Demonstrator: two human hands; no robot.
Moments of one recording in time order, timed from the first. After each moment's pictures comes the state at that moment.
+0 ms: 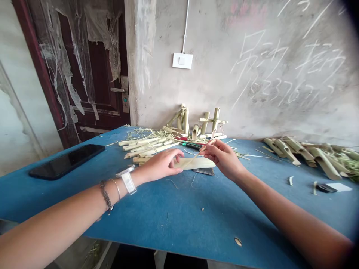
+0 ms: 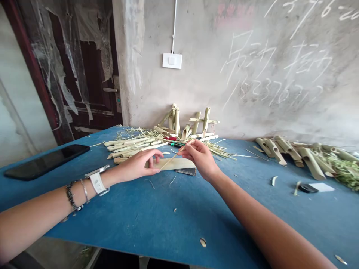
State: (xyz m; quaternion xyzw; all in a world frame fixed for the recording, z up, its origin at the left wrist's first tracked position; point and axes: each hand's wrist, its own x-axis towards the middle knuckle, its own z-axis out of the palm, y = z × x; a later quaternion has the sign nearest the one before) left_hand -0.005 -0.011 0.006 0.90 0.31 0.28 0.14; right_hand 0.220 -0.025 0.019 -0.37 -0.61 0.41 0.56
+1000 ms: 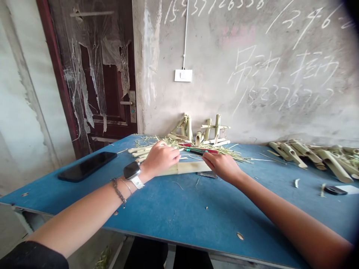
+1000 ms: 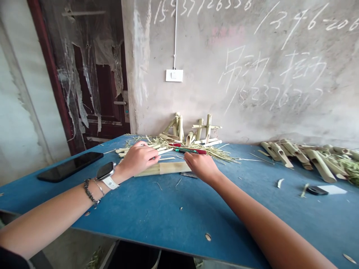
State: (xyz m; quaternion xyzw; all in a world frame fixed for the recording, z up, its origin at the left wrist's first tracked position) left_hand -0.014 -0.022 0.034 0.86 0.28 0.30 -0.29; right_hand 0.223 -0.029 0.015 -0.52 -0.79 -0.28 0.16
